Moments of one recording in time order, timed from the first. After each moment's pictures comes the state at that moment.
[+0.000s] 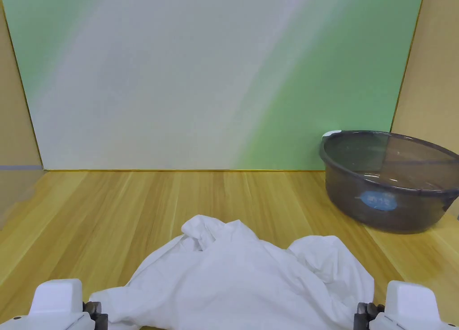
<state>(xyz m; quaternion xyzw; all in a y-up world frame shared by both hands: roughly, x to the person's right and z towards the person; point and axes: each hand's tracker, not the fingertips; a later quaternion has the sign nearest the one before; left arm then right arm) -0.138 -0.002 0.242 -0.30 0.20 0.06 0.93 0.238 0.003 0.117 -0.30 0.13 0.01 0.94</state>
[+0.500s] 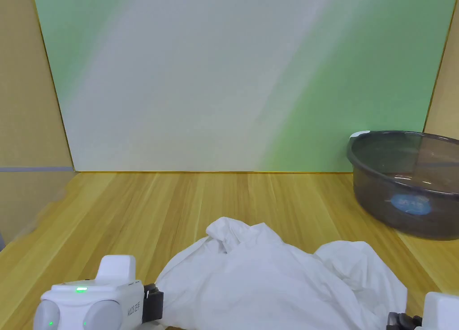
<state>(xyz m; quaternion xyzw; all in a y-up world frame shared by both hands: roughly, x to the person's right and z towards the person) -0.156 -0.020 0.167 -0.37 0.20 0.06 0.91 0.243 0.004 0.120 -0.30 0.14 0.01 0.94</state>
